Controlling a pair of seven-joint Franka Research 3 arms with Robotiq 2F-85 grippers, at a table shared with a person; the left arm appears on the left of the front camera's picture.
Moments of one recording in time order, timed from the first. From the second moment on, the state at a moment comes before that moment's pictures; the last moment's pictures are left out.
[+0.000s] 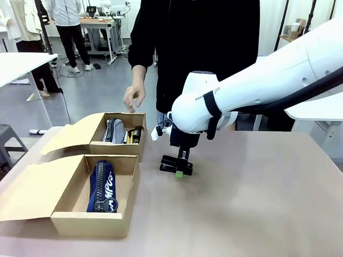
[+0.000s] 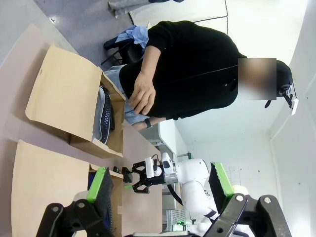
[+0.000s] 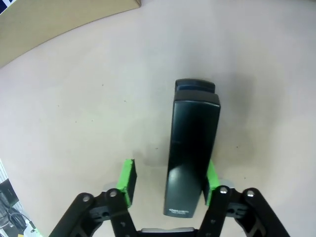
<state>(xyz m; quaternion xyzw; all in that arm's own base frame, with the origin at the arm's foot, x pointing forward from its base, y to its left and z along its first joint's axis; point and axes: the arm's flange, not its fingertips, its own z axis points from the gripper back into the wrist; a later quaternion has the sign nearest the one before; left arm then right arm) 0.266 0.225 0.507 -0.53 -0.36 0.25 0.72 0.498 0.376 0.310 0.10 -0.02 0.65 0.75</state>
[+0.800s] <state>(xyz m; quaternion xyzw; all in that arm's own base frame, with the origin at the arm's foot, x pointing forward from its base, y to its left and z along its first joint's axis) 0.266 0.225 0.507 -0.53 -0.36 0.25 0.72 0.497 0.375 0.319 0.10 0.00 0.63 0.77</state>
